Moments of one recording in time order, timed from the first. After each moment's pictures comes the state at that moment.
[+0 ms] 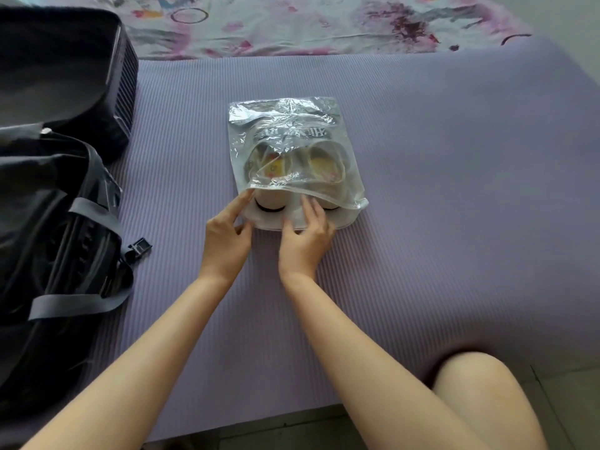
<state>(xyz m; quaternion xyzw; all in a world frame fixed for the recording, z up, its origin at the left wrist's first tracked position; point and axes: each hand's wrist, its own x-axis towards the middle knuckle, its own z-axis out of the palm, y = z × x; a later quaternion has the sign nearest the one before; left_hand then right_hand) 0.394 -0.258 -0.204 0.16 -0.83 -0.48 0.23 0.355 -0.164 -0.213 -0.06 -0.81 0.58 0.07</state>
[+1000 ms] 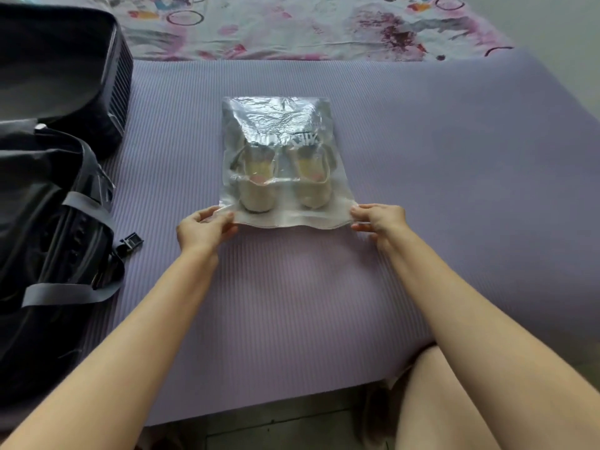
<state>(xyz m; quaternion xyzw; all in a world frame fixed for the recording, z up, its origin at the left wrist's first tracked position) 0.385 -0.264 -0.194 0.45 -0.50 -0.72 0.18 0.270 -0.034 -0.168 -0.17 -0.74 0.62 -0.20</state>
